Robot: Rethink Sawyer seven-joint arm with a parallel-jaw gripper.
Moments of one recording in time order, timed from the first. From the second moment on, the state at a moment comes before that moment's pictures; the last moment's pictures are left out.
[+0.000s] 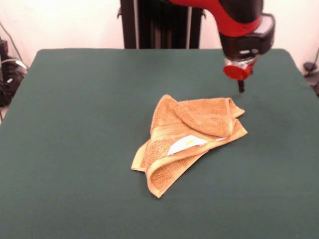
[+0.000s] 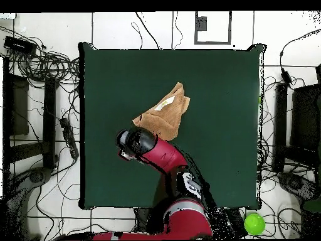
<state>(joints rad) -0.02 -0.47 -0.02 1.84 0.55 0.58 3.28</state>
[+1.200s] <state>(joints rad) 0.00 -0.49 -0.29 1.67 0.39 0.78 3.28</state>
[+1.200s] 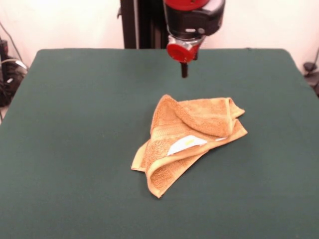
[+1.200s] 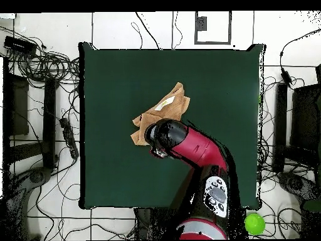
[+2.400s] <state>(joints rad) -0.14 -0.56 -0.11 1.81 0.60 0.37 3.28</state>
